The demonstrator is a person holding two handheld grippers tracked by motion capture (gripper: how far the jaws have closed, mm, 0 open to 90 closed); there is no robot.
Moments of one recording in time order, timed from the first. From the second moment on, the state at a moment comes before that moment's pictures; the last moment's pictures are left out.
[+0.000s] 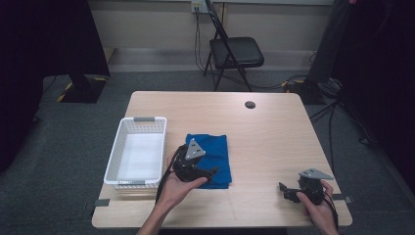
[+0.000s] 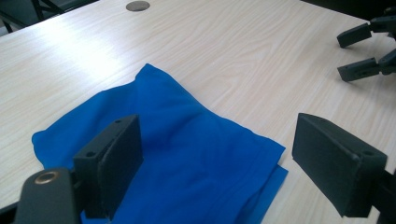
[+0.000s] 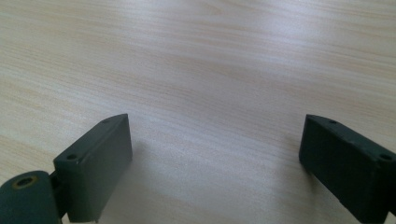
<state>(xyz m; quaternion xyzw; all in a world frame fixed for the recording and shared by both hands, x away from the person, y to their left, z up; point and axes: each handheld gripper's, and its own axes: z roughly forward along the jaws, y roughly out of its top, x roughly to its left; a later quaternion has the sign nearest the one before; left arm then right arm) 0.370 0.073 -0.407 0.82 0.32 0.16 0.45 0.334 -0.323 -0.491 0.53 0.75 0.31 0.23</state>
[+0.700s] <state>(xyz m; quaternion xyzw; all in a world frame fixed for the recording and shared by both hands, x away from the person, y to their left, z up) 0.391 0.064 -0.398 0.83 0.32 0.16 0.43 0.335 -0.323 -0.491 0.53 0.75 0.31 0.23</state>
